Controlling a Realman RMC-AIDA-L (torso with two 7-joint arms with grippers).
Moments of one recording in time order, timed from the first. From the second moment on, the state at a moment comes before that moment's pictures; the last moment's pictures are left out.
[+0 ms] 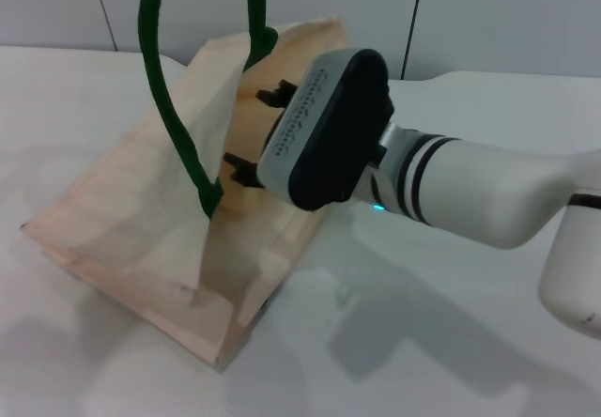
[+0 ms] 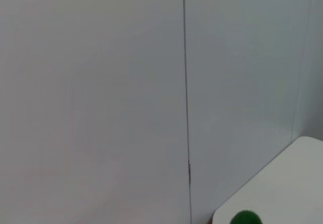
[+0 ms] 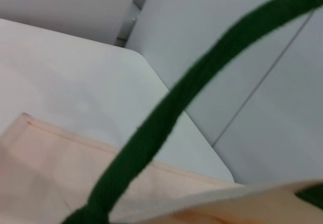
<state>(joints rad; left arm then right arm) -0.65 -2.03 0.82 1.75 -0.88 -1.58 0.73 0.73 1.98 0.76 1.21 0.12 -0.27 -3.00</state>
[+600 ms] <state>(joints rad) -0.65 -2.03 0.81 1.74 -0.87 -1.58 0.74 0.61 1.98 0.90 1.27 0.00 -0.36 -3.00</state>
